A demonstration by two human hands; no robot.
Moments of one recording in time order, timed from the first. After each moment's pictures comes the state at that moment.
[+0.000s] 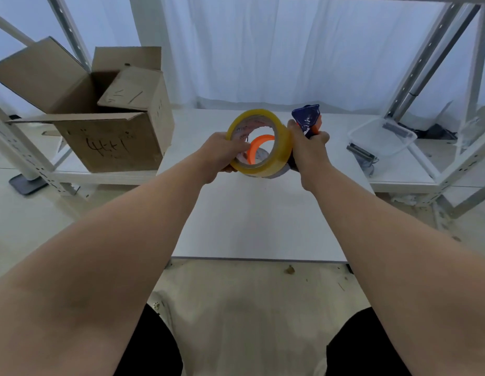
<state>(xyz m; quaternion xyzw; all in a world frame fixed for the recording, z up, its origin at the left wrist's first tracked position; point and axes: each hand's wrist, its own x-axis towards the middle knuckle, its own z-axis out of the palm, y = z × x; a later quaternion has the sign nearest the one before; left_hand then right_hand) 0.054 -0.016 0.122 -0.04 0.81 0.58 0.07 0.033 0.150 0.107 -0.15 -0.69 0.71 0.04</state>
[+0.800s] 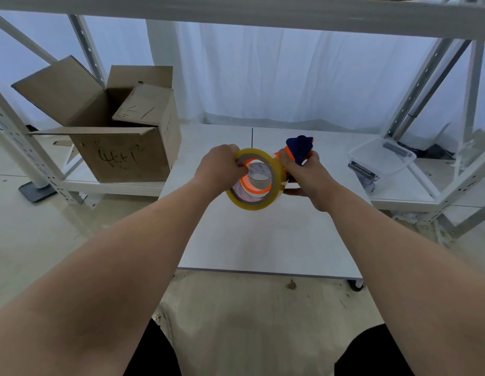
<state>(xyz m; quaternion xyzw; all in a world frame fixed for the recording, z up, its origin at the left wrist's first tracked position) 0.055 -0.028 0.120 0.03 0.96 0.25 -0.09 0.052 0.158 0.113 -0.03 -0.77 0.63 -0.08</state>
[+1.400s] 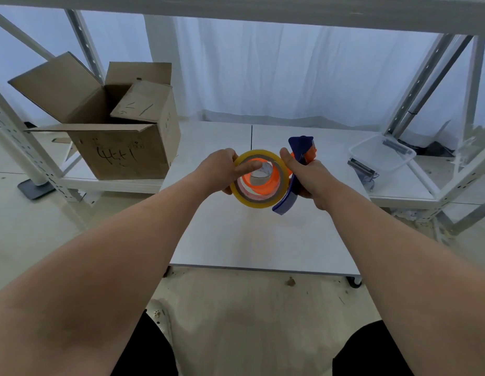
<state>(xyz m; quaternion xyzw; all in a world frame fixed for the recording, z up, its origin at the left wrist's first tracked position) 0.060 -0.027 0.120 0.00 0.93 0.36 0.06 0.052 0.162 0.107 -0.07 -0.77 0.63 -0.09</state>
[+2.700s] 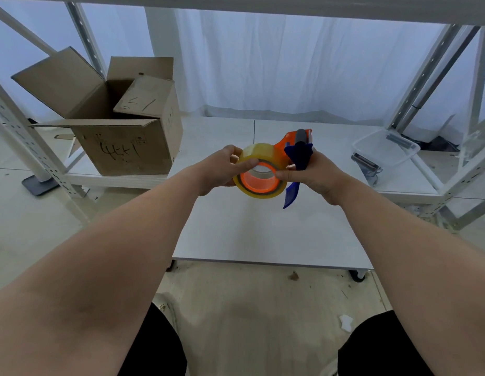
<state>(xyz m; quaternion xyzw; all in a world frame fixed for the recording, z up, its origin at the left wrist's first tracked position) 0.066 -0.041 0.113 0.00 0.83 0.54 0.14 0.055 0.174 0.107 0.09 -0.80 0.58 -0.12</state>
